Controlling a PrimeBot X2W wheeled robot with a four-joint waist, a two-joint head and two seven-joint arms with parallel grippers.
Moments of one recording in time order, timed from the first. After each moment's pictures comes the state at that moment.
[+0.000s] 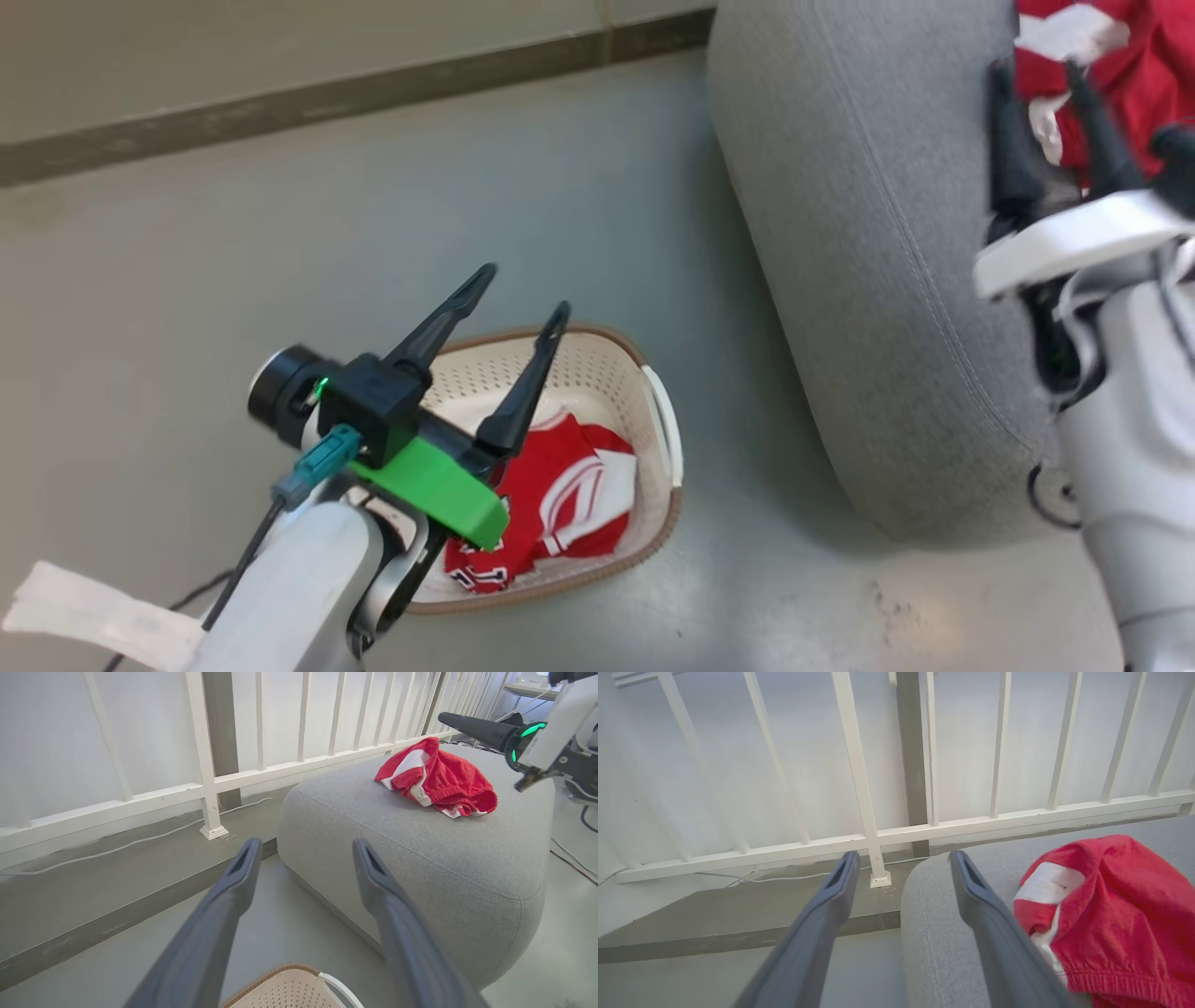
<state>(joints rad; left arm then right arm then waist) -0.42 0.28 -0.71 0.02 -0.50 -0.01 -0.21 -0.56 -0.19 0.09 0.47 0.31 0.11 -0.26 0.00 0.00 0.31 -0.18</state>
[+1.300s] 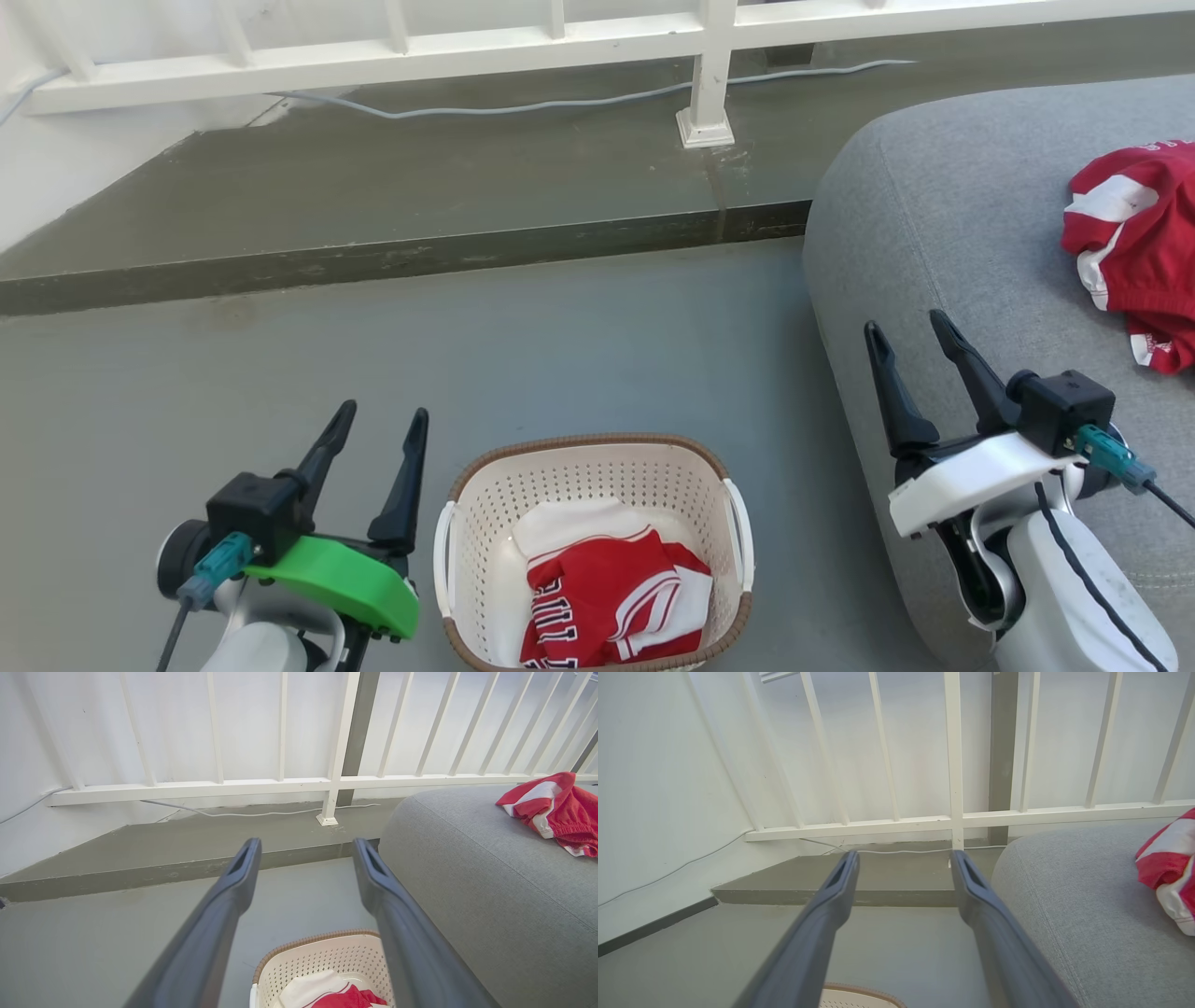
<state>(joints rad) -0.14 0.30 -0.54 0.08 -0.60 0.10 -0.24 -0.15 -0.12 0.20 0.28 0.26 0.11 -0.26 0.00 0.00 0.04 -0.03</state>
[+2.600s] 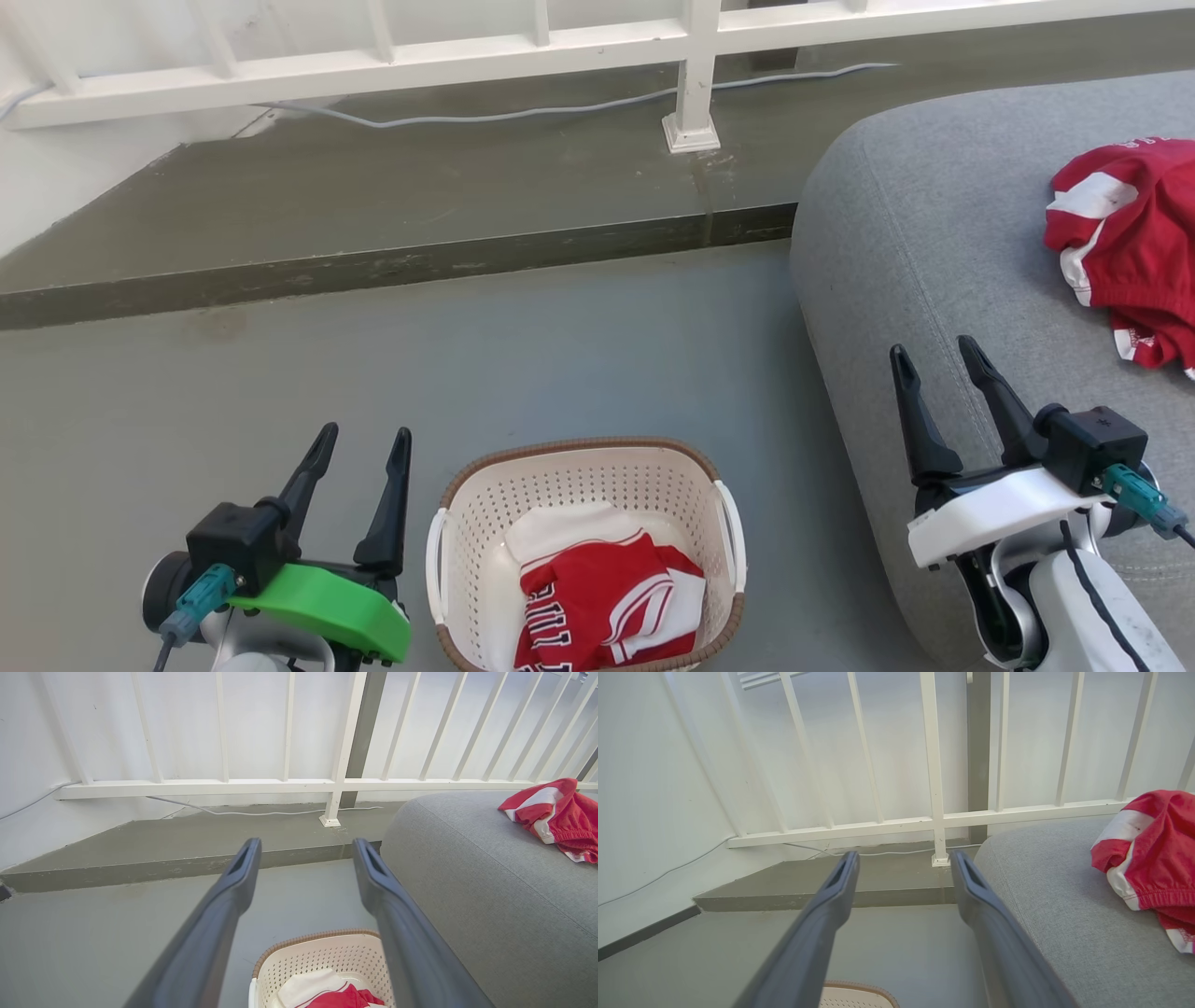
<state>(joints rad) -0.06 0.30 -0.49 0.03 -0.59 0.12 -0.24 -0.03 -0.13 0.17 0.13 0.26 0.05 -0.23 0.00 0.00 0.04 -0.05</state>
